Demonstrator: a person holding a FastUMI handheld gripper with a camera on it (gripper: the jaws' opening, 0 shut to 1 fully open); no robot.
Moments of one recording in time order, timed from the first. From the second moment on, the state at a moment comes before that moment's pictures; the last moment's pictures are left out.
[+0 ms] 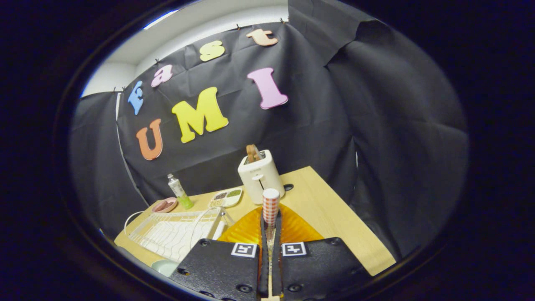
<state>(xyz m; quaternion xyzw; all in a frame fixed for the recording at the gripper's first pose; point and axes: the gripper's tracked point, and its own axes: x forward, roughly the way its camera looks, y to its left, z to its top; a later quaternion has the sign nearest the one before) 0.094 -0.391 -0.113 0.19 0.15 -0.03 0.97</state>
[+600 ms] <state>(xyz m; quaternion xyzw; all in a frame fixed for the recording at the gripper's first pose) 0.009 -0.310 -0.019 0.18 0.10 -0.01 0.98</state>
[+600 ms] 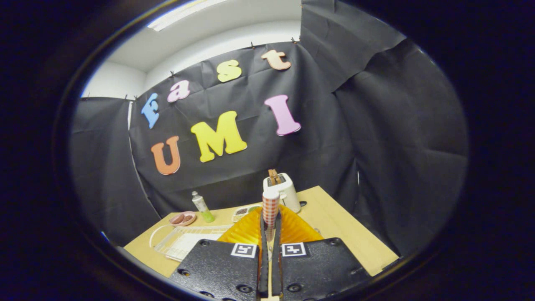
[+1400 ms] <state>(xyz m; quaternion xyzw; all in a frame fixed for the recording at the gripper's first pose) -0.029 -0.133 -0.089 0.16 0.15 0.06 0.97</state>
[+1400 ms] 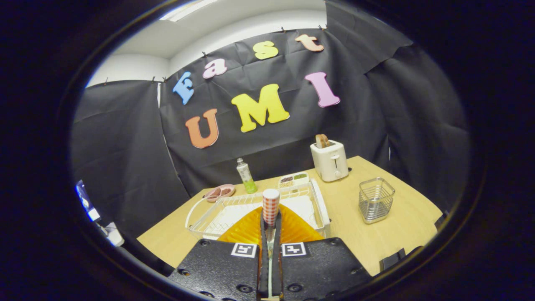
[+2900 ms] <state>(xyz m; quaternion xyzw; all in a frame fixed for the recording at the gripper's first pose) -0.025 -0.137 -0.119 0.13 0.14 0.02 0.98</state>
